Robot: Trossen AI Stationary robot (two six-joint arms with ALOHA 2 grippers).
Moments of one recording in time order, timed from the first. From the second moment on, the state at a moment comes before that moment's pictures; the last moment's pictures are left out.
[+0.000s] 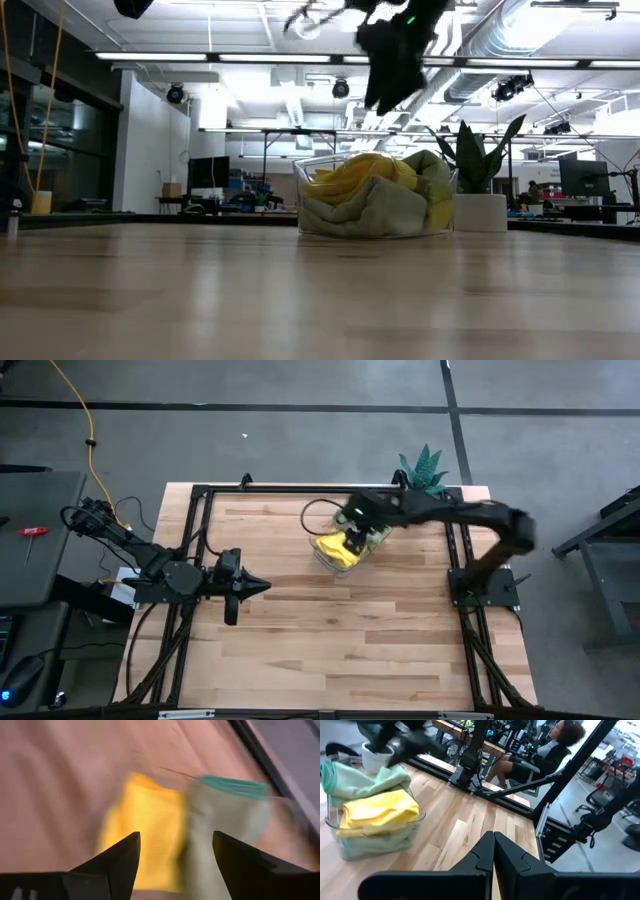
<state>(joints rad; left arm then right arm) -0.43 0.89 0.74 -0.14 -0.59 -0.57 -0.26 1.68 1.54 -0.94 0.15 0.16</state>
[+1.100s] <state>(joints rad) -0.13 0.55 0.61 -0.25 -0.30 -0.18 0.25 1.09 0.87 0.03 0.33 0.53</state>
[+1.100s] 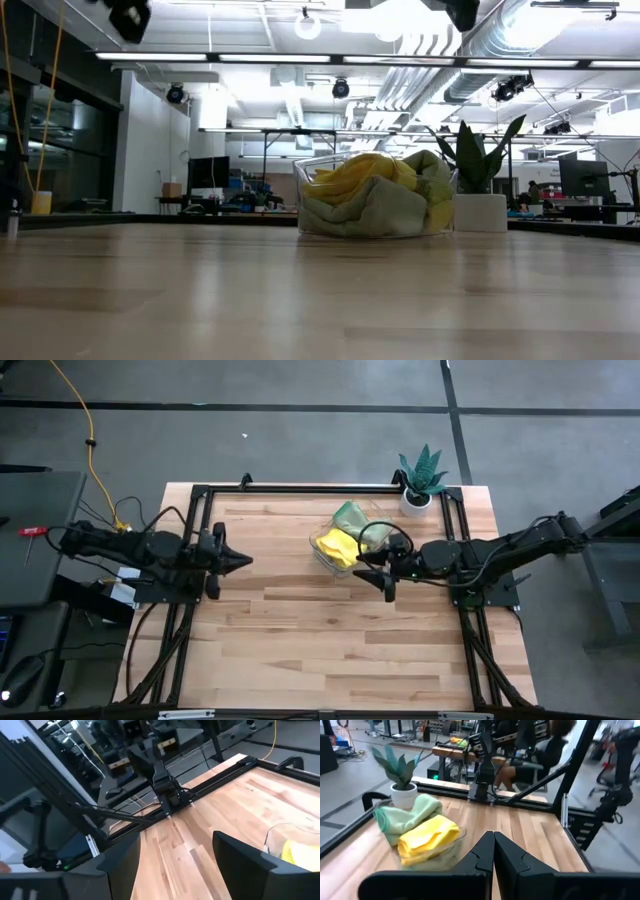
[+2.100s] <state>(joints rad) 0.06 0.02 0.01 0.03 0.06 -0.33 0.30 1.09 0.87 -0.06 0.21 0.73</state>
